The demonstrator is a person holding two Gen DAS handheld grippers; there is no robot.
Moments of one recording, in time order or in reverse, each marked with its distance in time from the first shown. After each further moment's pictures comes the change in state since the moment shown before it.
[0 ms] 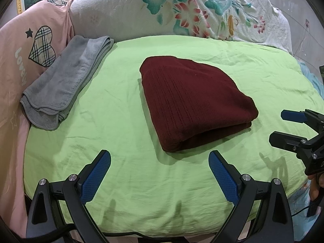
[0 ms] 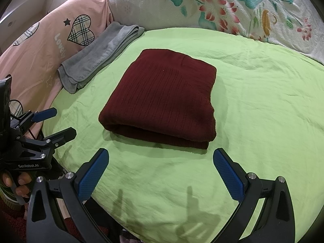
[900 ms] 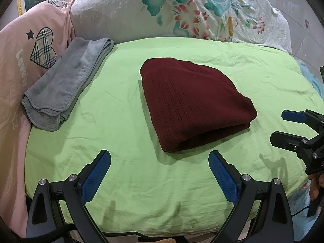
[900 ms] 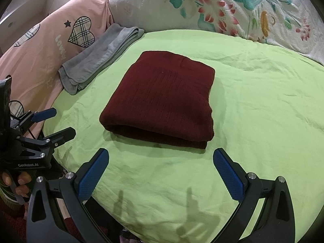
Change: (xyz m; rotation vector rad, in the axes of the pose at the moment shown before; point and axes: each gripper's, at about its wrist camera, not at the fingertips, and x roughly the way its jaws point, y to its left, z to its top) left arm -0.004 -0.001 -0.001 0.005 -0.009 0.000; right arm -0.004 -0.002 0.000 0.002 -0.010 0.003
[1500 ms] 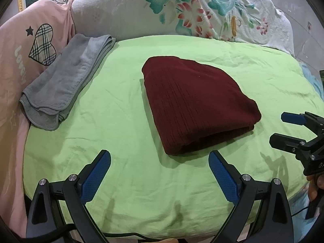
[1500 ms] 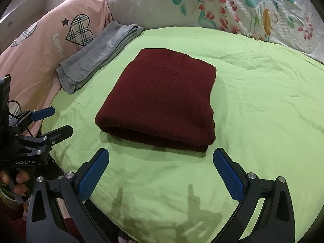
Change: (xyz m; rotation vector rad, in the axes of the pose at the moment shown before) left arm 0.010 0.005 0.006 -0.013 0.012 -0.001; right arm 0.011 0.000 0.006 0.001 0.016 -0.001
